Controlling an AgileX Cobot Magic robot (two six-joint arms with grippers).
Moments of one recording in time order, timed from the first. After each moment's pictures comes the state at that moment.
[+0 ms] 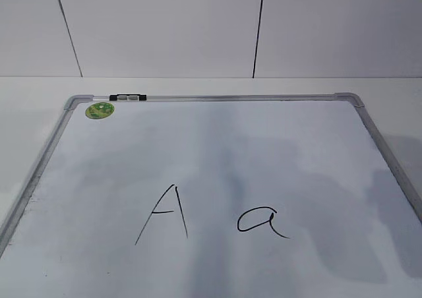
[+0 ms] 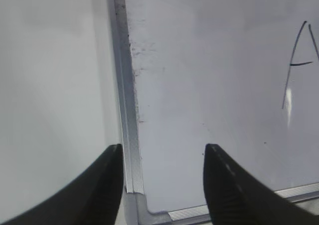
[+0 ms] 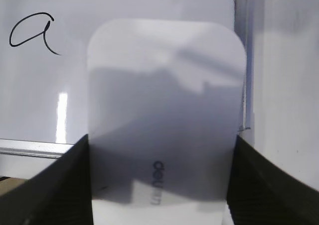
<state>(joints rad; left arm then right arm) 0.01 1.17 -0.81 -0.34 0.97 0.17 0.03 0.87 -0.69 0.21 1.05 -0.07</state>
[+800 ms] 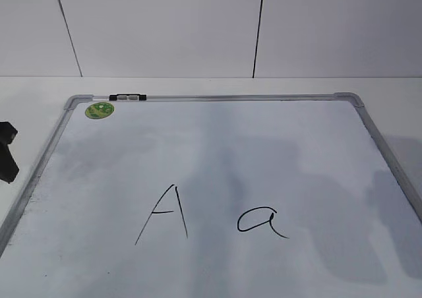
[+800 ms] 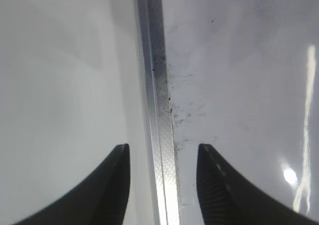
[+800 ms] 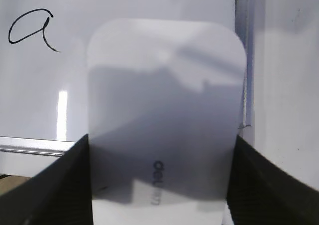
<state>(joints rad) 0.01 1.65 -1.03 -0.29 0.91 0.22 0.03 0.87 -0.69 0.21 1.06 -0.07</state>
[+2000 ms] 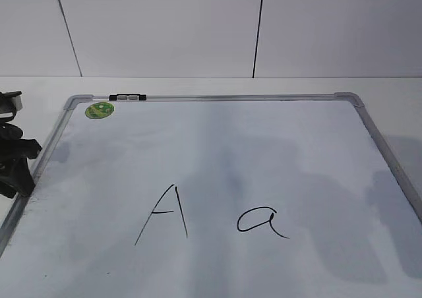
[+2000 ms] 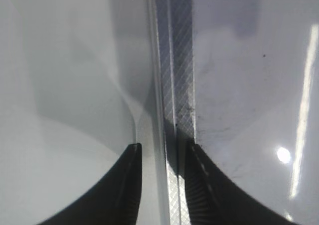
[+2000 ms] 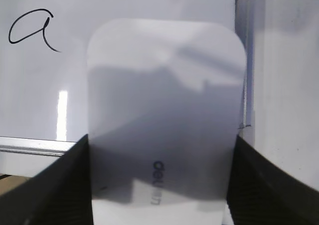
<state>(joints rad) 0.01 1.88 -1.11 -0.31 0.87 0.24 0.03 0.87 -0.69 0.22 1.06 -0.07</state>
